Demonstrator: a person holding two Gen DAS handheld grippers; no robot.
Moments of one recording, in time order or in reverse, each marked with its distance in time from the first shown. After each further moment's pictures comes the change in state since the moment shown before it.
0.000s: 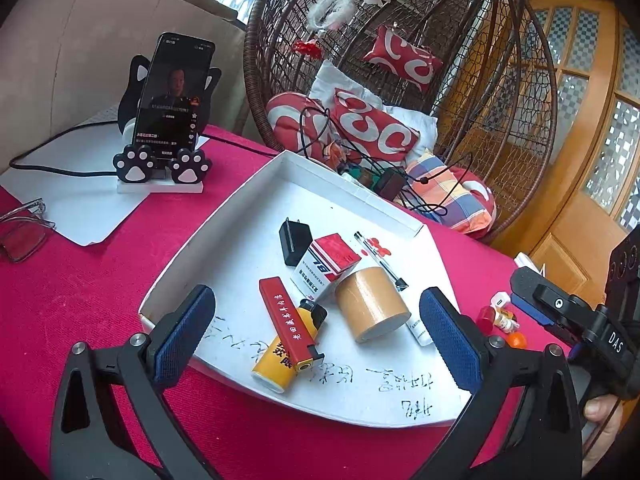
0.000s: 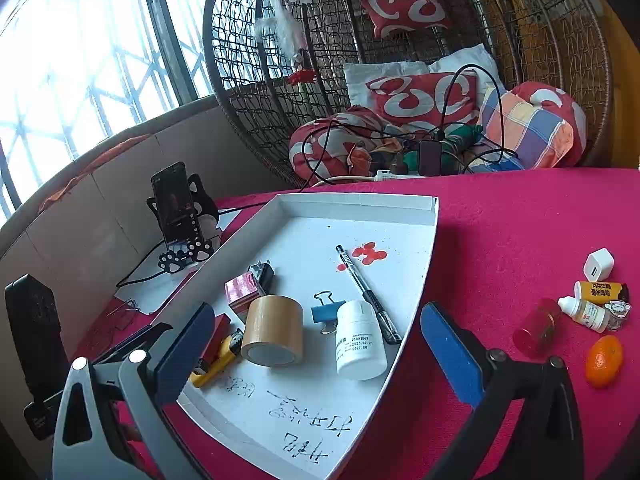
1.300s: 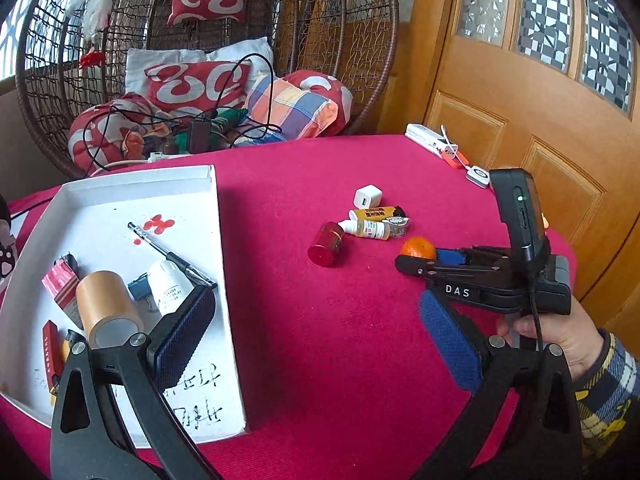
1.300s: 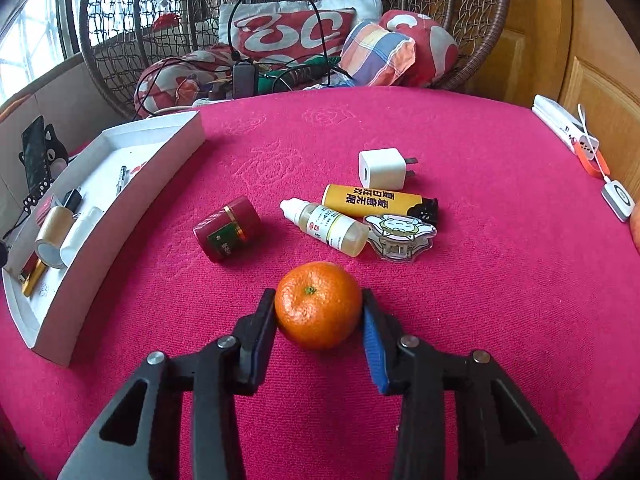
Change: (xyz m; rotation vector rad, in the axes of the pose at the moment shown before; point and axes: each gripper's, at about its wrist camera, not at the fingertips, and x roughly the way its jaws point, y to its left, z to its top) left arm 0.051 -0.213 -0.046 0.511 0.265 -0.238; right arm -0.043 -0.170 -0.046 0.067 0.222 -0.352
